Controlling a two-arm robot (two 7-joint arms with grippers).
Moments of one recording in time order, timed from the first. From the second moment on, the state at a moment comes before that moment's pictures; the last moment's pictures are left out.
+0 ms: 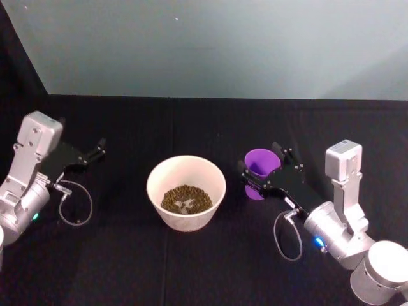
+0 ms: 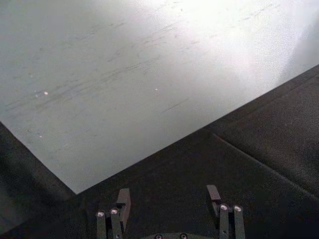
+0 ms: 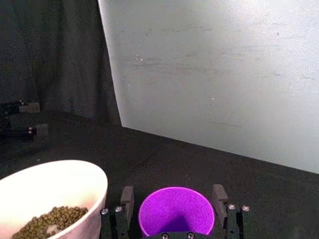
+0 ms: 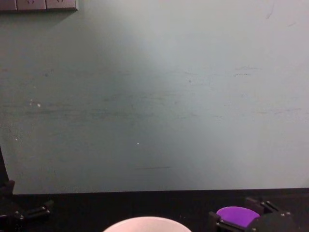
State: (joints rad) left arm -0.20 0.60 0.45 -1.41 -0.25 -0.12 0.03; right arm 0.15 0.24 -0.28 -1.29 0.24 -0.25 0.37
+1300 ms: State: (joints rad) left arm -0.20 0.60 0.45 -1.41 -0.25 -0.12 0.03; right arm 0.14 0.29 -0.13 -1.33 0.19 -0.11 0.24
